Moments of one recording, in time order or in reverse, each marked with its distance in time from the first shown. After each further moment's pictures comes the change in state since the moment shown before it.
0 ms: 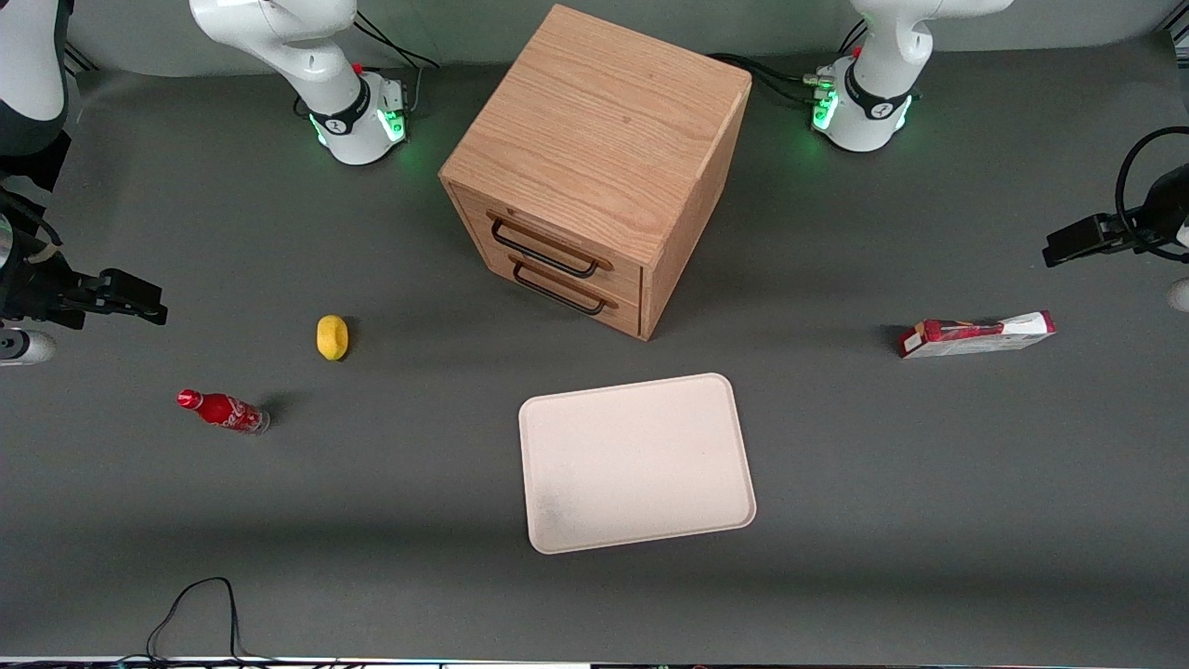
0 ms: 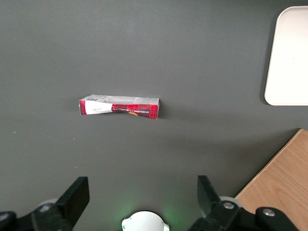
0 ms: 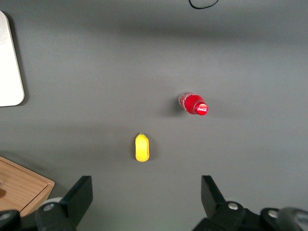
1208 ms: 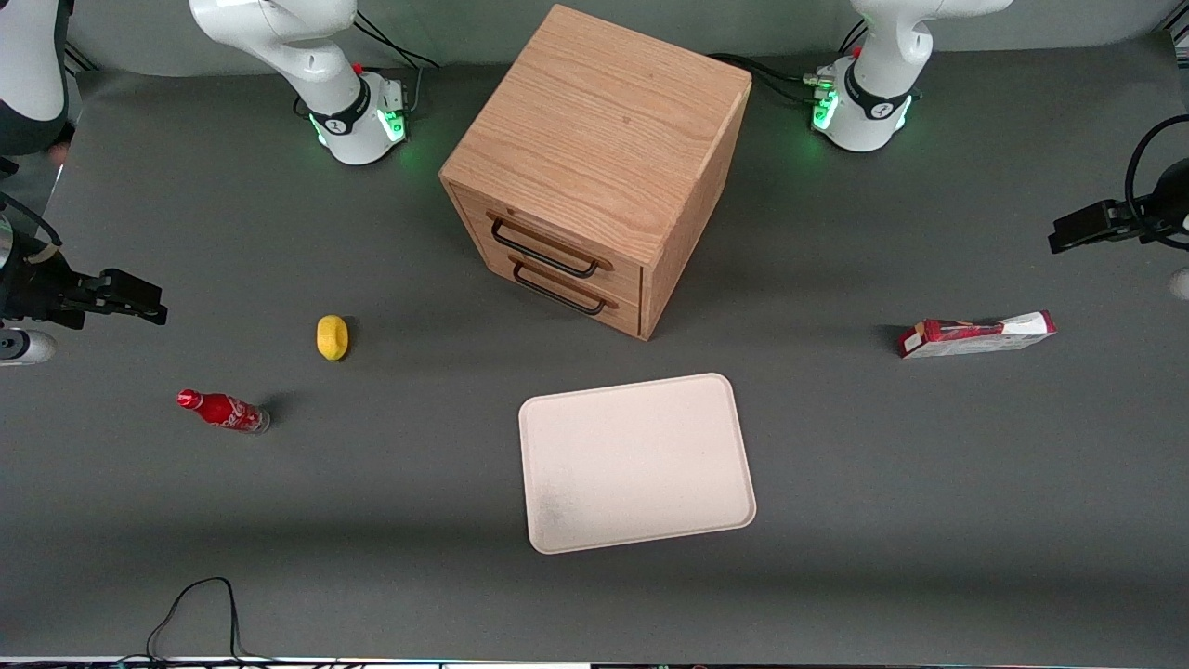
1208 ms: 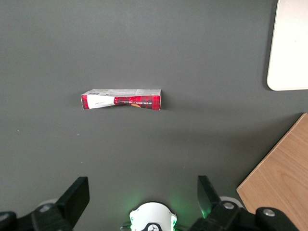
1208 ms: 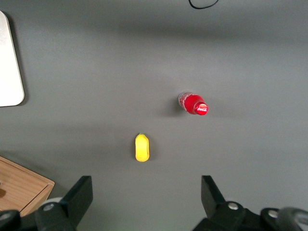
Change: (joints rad) arm 0.019 -0.006 0.002 0.013 -0.002 -0.050 0.075
